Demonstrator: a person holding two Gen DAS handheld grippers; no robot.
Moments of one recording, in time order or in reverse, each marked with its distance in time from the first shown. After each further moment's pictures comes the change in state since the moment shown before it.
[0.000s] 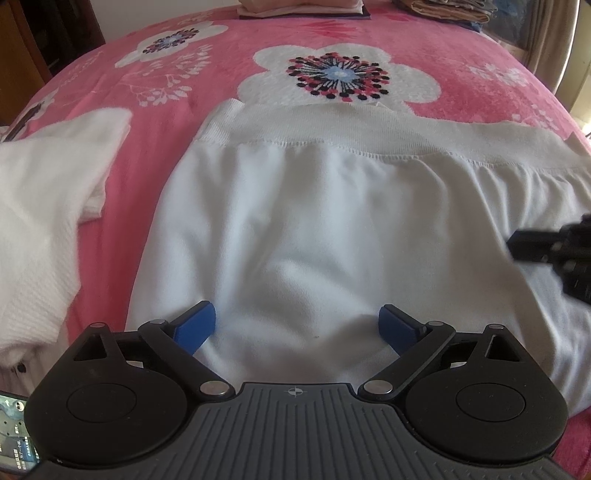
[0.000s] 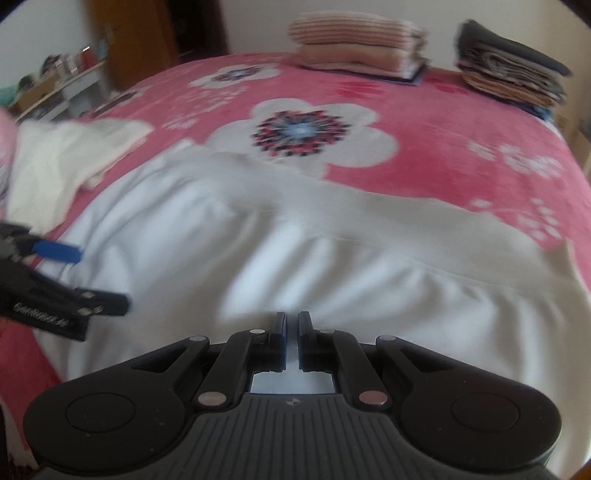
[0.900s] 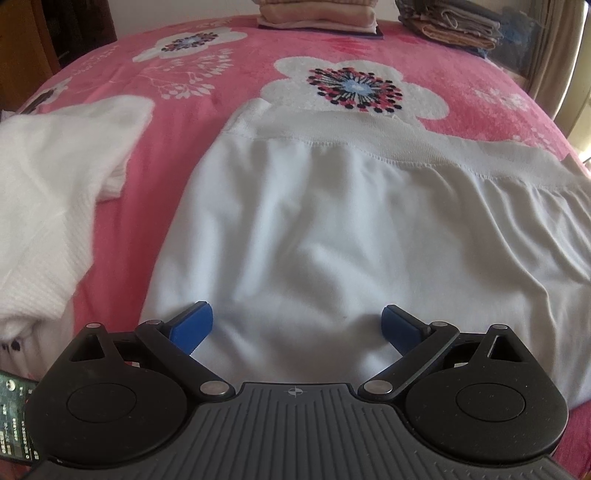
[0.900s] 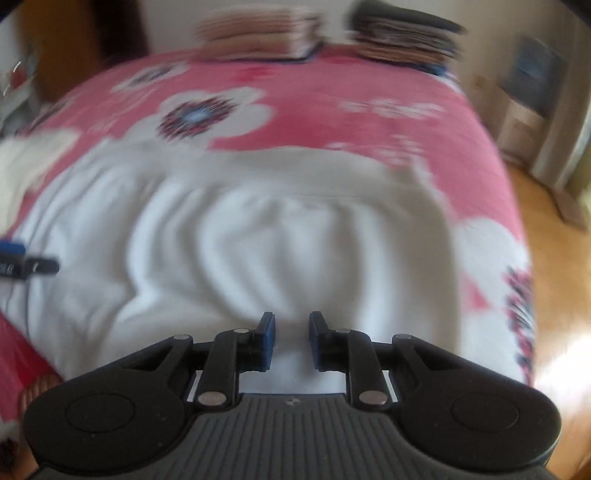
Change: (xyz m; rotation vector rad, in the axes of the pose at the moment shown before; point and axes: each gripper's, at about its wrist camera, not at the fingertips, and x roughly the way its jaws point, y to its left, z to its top) left arm -0.011 0.025 -0.022 -0.064 -0.070 -0.037; right arm -0.081 -0.071 -0.051 0.209 0.022 -0.217
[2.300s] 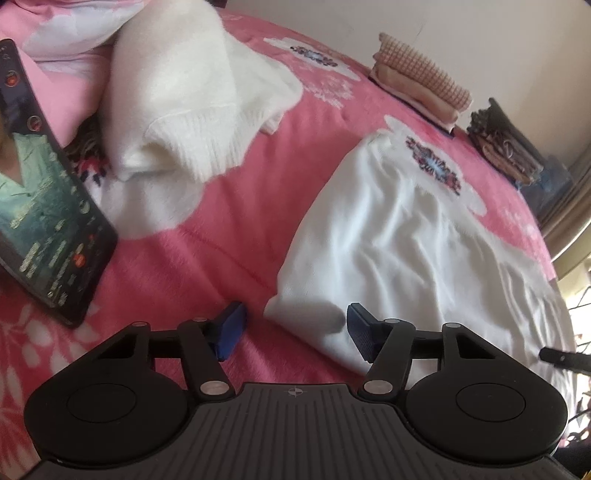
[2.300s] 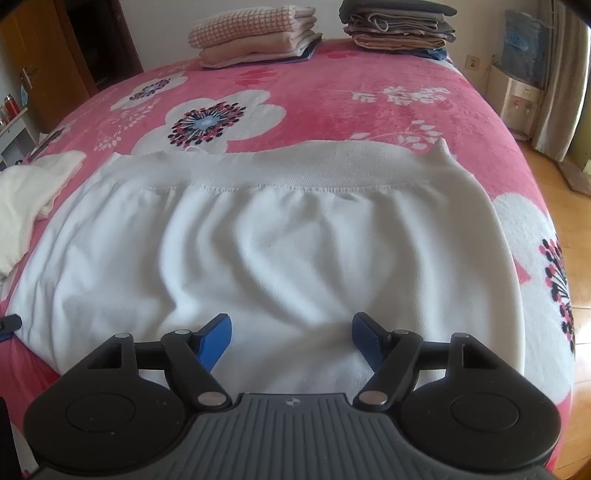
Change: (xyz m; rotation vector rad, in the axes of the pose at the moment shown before) left arm -0.042 0.103 -0.083 -0.477 -0.156 -0.139; right arm 0.013 0.035 -0.009 0.070 0.008 0.044
